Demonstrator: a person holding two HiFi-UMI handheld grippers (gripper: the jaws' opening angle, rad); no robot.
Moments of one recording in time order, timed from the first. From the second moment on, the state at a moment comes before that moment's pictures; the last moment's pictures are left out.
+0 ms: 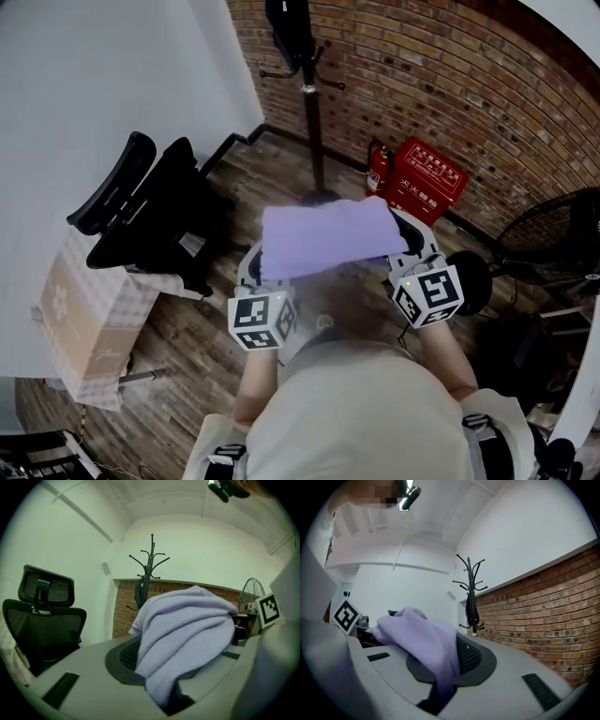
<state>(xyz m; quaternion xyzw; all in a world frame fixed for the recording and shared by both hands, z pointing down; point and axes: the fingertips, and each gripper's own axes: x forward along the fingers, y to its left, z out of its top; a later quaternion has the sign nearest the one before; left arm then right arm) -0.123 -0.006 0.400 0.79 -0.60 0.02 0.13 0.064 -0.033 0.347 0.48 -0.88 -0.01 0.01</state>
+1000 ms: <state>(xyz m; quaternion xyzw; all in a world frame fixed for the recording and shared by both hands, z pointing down) -0.164 -0.143 0.404 0.82 -0.57 0.04 0.12 0.024 -0.158 0.351 0.51 -0.86 -0.02 0.01</state>
